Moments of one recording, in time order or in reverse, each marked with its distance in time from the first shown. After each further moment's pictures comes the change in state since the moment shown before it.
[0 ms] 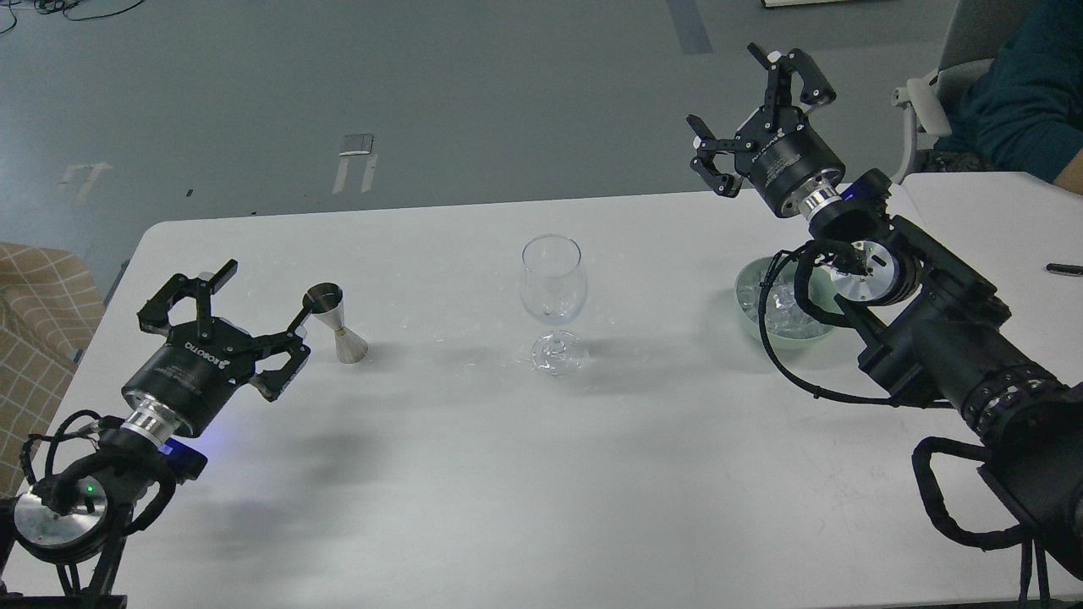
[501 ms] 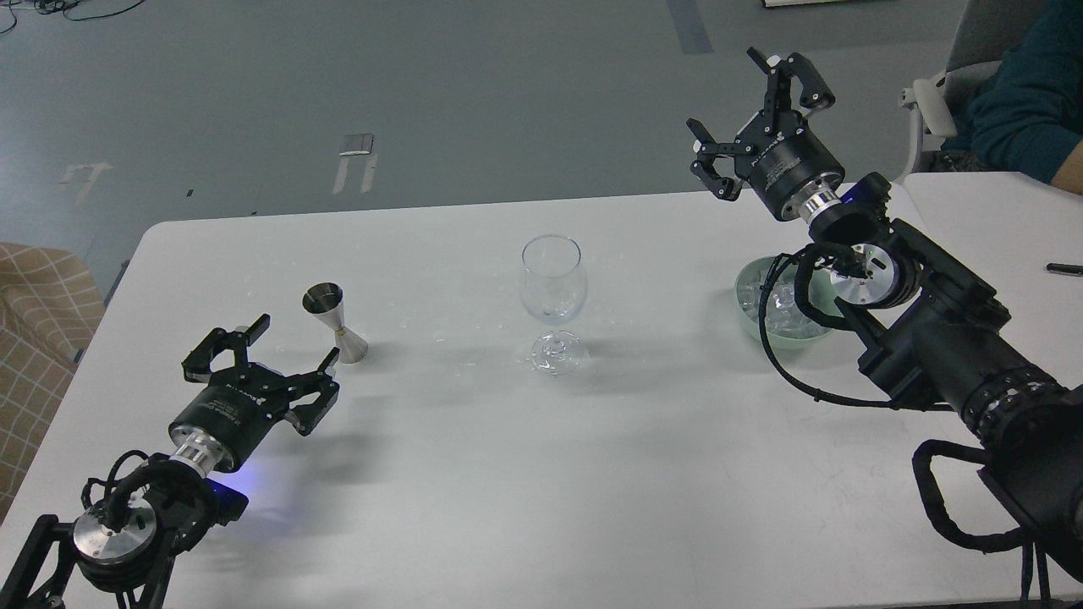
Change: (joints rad) left arm -0.012 -0.078 -0.006 0.123 0.012 0.016 -0.001; right arm -0.002 0.001 -0.001 0.002 0.000 0.000 0.000
